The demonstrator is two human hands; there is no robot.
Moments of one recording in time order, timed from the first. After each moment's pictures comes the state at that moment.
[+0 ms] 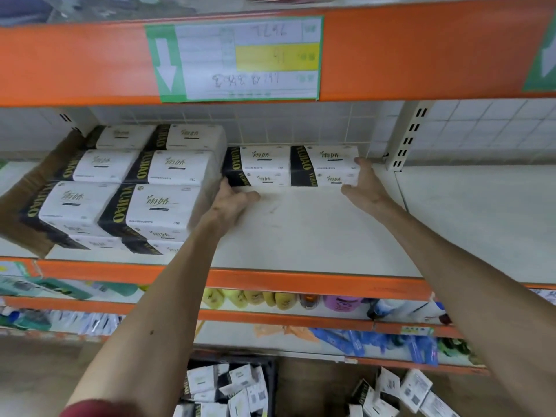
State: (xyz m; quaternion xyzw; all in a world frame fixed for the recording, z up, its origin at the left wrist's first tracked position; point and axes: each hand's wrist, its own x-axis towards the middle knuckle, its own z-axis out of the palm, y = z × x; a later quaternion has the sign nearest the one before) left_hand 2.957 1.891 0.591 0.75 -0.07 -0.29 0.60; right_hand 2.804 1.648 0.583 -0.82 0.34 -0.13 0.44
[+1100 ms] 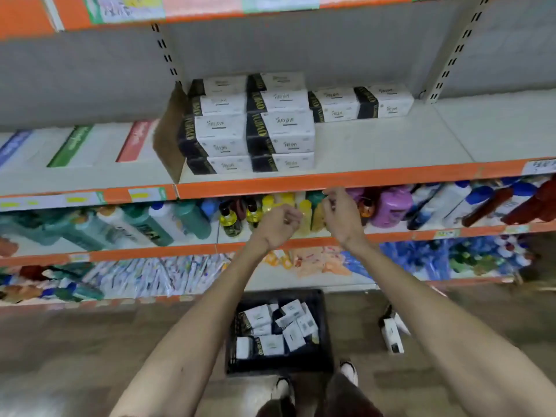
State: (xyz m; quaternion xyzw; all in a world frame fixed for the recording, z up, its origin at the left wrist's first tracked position) left_hand 2.861 2.190 0.593 0.81 -0.36 -0.29 0.35; right_hand 2.760 2.059 0.567 -0.83 0.36 -0.21 0.36
